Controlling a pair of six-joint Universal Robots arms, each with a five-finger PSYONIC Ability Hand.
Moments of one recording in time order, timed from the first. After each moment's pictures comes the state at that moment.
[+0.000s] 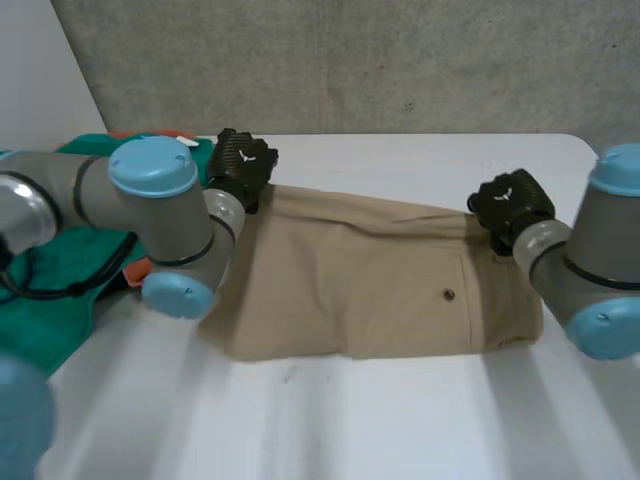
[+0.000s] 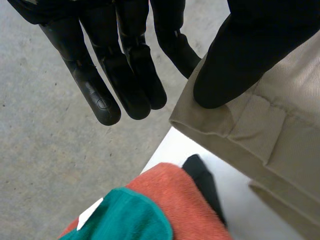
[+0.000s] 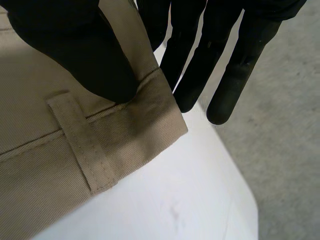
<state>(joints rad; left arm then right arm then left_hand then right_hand) 4.20 -2.41 -0.93 3.32 -1.63 3.77 1.87 -1.02 1.37 -0.13 1.51 2.41 1.13 1.20 1.19 1.20 1.01 1.11 1.17 1.19 1.20 1.01</state>
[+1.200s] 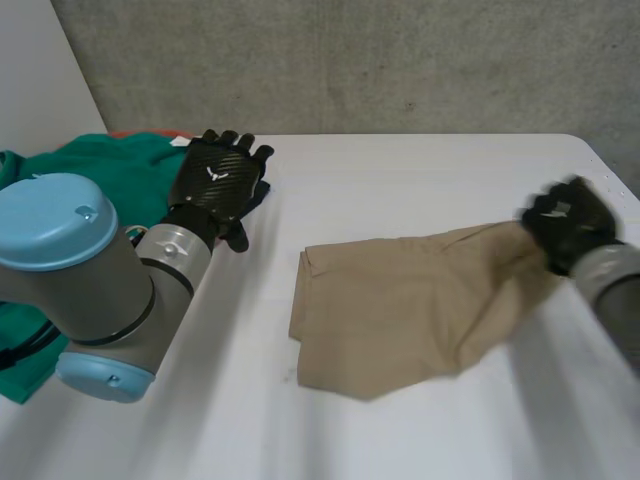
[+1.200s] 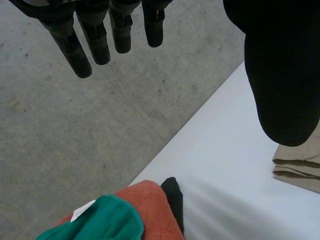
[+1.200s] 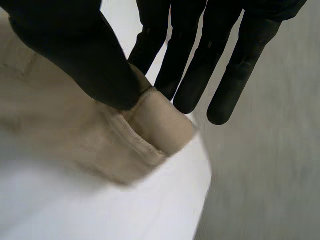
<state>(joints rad) 4.19 -1.92 -1.56 3.50 -1.58 3.58 1.78 -1.32 1.72 -0.21 1.45 2.18 0.19 0.21 0.21 0.20 0.05 1.12 1.18 1.19 1.20 1.00</state>
